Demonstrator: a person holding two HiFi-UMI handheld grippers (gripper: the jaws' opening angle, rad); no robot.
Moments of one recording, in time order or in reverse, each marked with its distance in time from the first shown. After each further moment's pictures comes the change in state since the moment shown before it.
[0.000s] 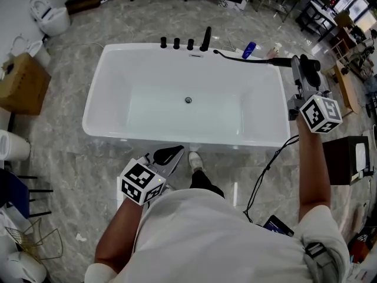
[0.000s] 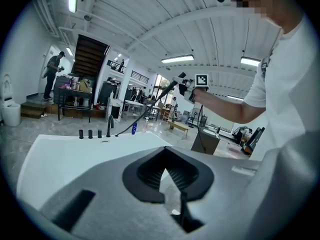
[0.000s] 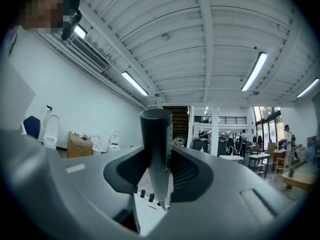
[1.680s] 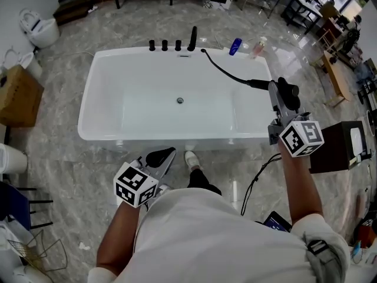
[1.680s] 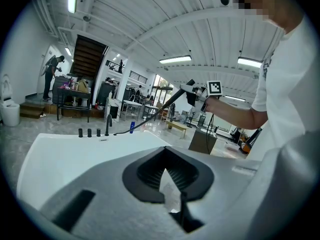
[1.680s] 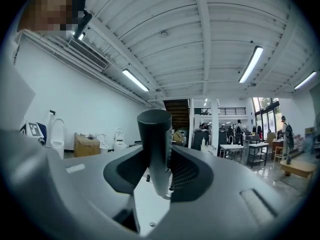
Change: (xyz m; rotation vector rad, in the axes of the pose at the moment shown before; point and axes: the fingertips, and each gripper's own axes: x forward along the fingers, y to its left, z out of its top) left arm -0.027 -0.022 -0.018 0.006 0.000 -0.015; right arm -0.095 0.075 -0.030 0.061 0.072 0.010
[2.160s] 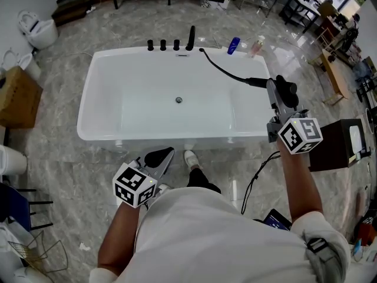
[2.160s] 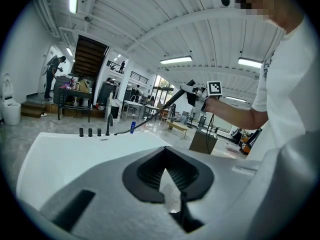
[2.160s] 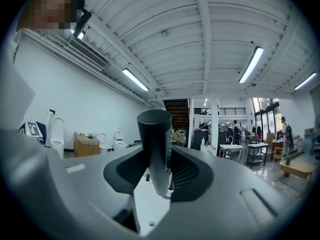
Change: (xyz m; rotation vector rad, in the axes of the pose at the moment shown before) left arm -0.004 -0.003 -0.002 -0.007 -0.007 0.007; right arm -0.003 -0.001 0.001 -0.006 0.005 -0.003
